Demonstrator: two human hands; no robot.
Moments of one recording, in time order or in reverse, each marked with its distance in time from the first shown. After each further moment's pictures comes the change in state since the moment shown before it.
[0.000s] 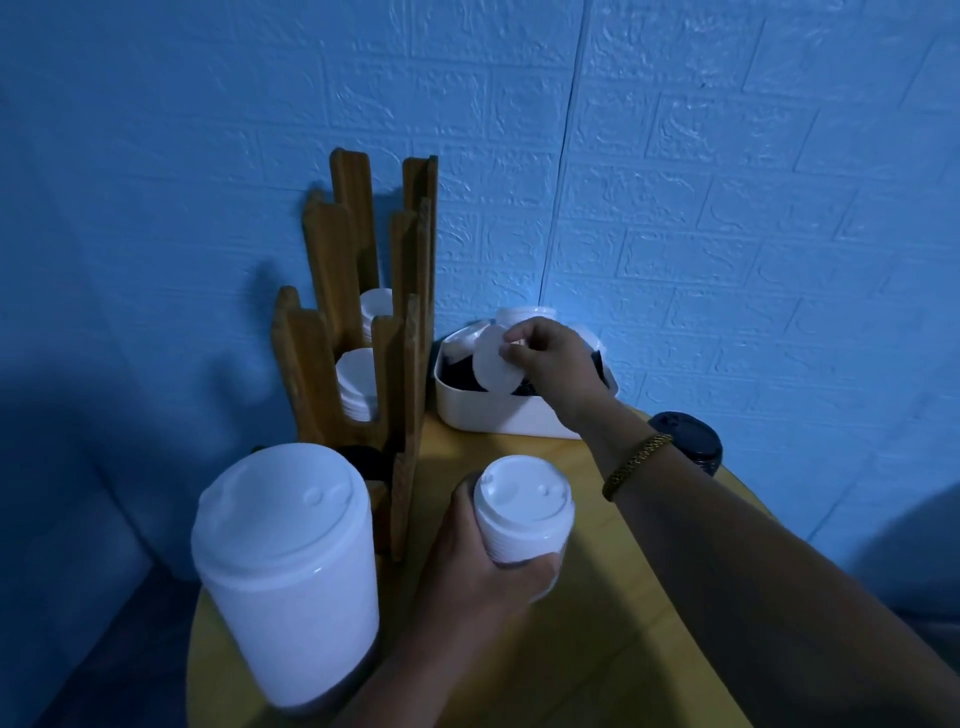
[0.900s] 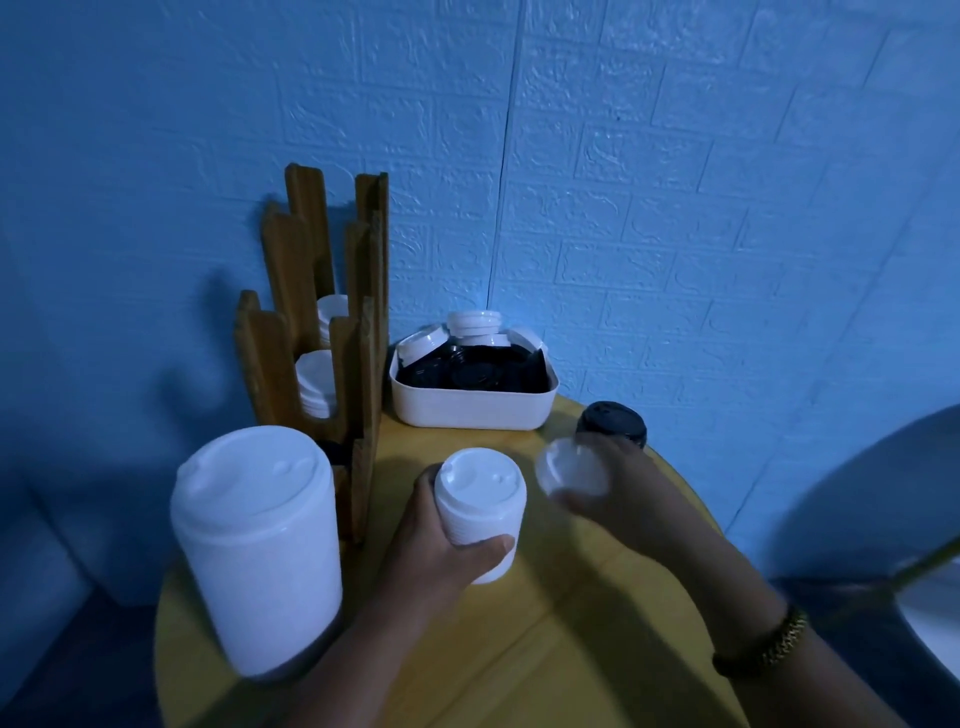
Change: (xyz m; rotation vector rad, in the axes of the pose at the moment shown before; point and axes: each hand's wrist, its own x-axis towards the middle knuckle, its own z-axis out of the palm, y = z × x) left_hand -0.008 0.003 -0.003 -0.018 -0.040 0.021; right_hand -0.166 0.018 -0.096 -0.902 -0.088 0.063
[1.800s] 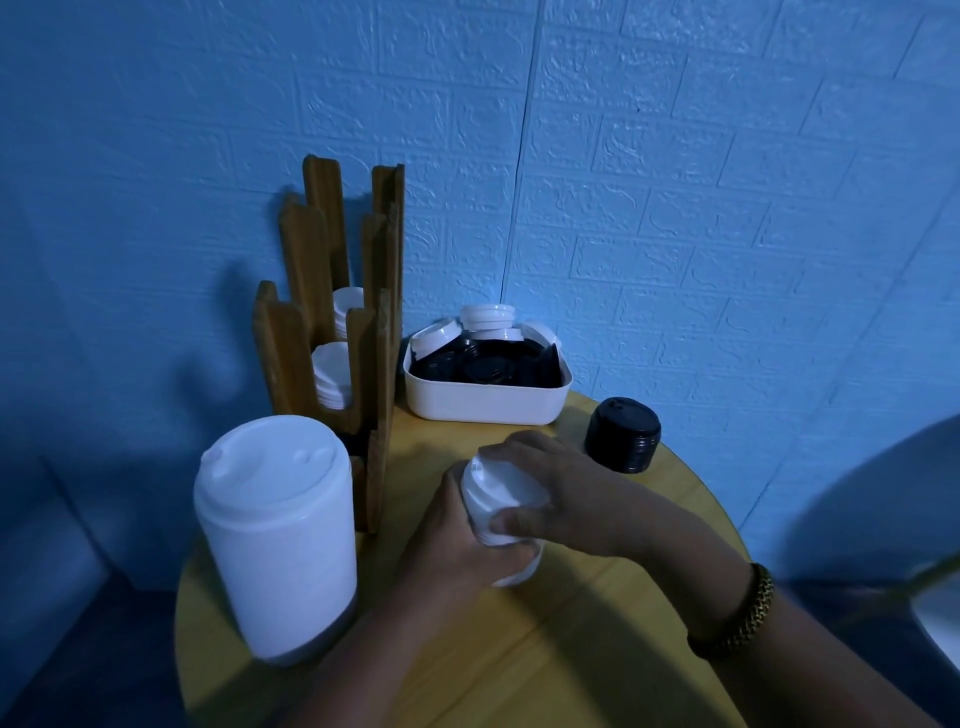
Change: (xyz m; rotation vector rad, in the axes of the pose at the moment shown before) left_hand 0.008 -0.007 0.008 0.070 -0.068 0.040; right_hand 0.003 -0.066 -0.002 -0.010 -0.296 -0.326
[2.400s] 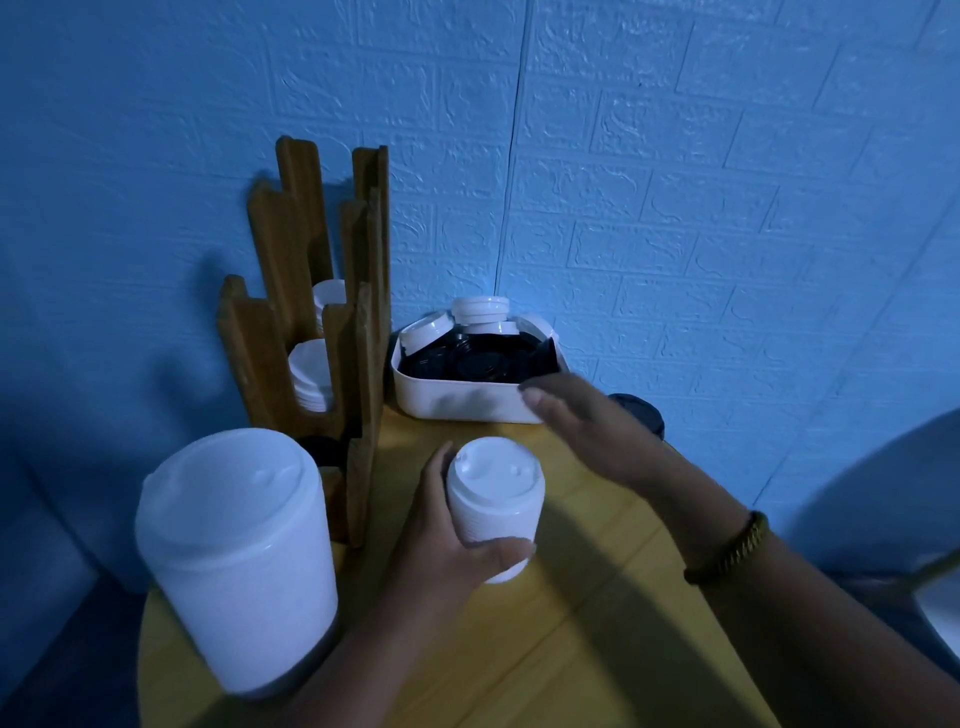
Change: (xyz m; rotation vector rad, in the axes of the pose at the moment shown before) left_hand 0.004 0.002 -0.004 -0.164 0.033 -0.002; right_hand 0.040 0.050 -0.025 0.314 0.300 0.048
